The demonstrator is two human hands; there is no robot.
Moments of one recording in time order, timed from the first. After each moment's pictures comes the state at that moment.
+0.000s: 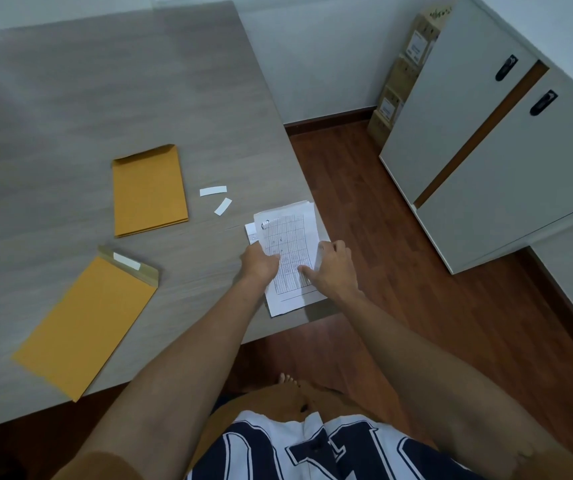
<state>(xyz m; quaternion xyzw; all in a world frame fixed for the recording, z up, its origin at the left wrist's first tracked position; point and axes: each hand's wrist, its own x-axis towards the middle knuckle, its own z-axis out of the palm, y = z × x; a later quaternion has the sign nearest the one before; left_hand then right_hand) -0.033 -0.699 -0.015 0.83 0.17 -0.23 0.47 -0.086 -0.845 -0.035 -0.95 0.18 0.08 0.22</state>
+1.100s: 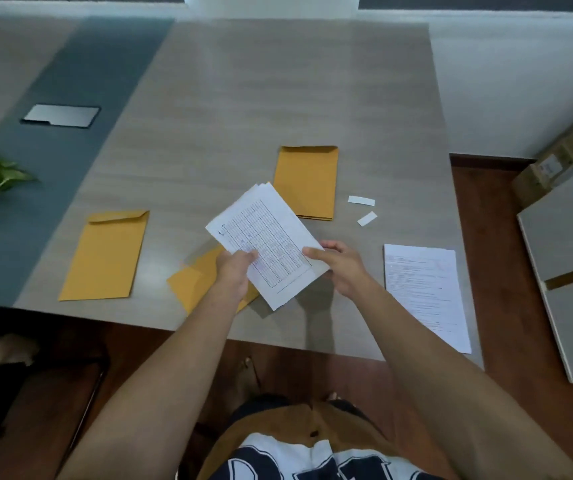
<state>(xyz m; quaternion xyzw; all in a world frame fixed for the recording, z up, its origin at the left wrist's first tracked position) -0.051 -0.427 0.008 0.55 0.43 -0.01 0.72 -0.012 -0.625 -0.001 -0.60 0.20 0.27 0.73</state>
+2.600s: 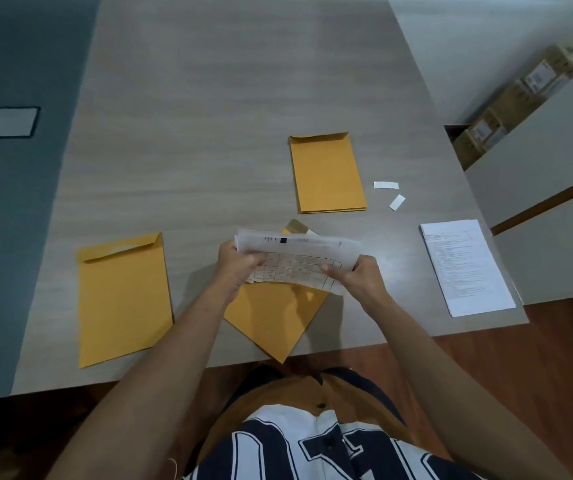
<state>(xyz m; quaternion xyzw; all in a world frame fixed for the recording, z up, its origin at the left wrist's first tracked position) -0.017 -0.263 -0.014 0.71 0.19 -0.15 0.66 -0.056 -0.498 -0.003 -0.77 0.20 0.13 0.60</state>
